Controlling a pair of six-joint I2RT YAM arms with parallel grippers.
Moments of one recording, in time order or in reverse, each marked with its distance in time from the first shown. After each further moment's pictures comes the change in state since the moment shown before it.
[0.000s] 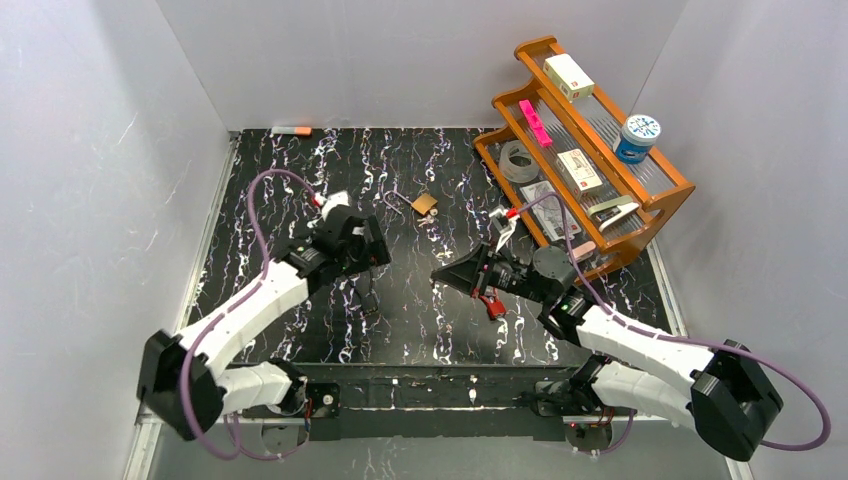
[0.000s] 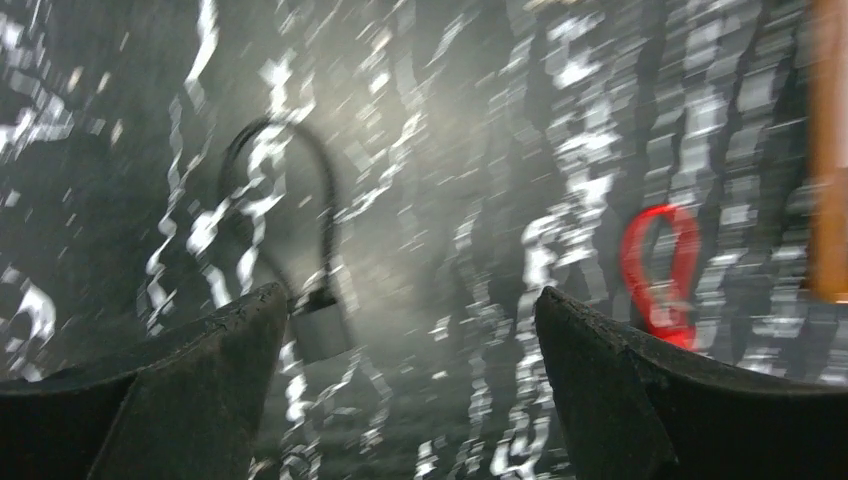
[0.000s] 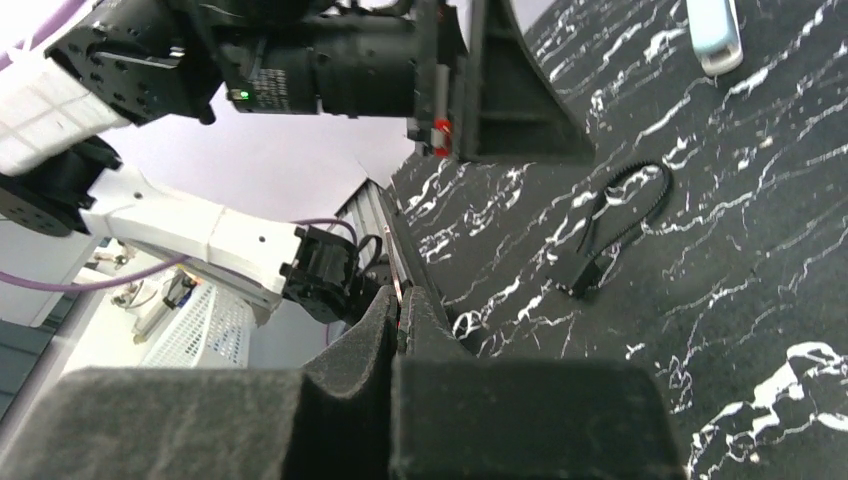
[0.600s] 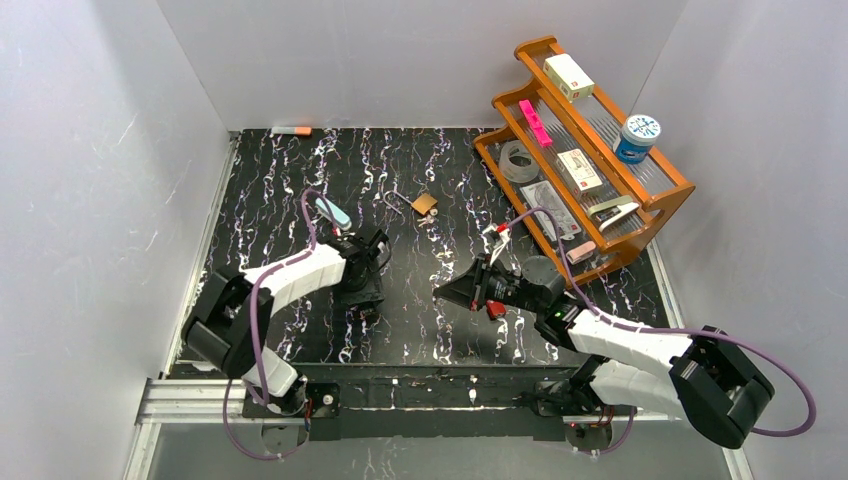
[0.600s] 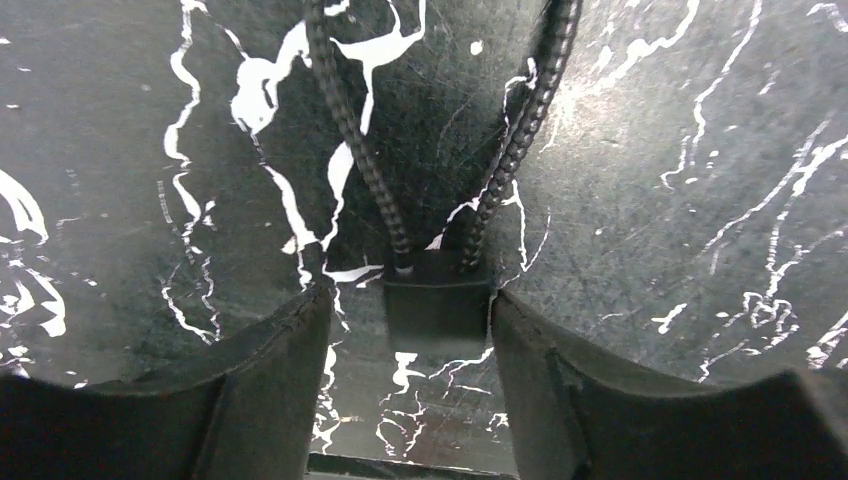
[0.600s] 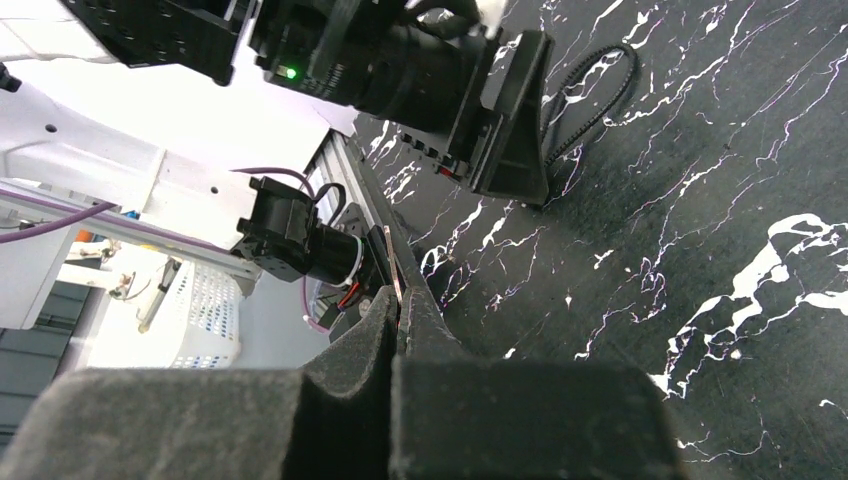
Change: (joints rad) left arm 0.000 0.381 -0.034 -0.233 0.042 -0.013; right arm 0.000 0.088 -0.114 0.034 -0.003 0.036
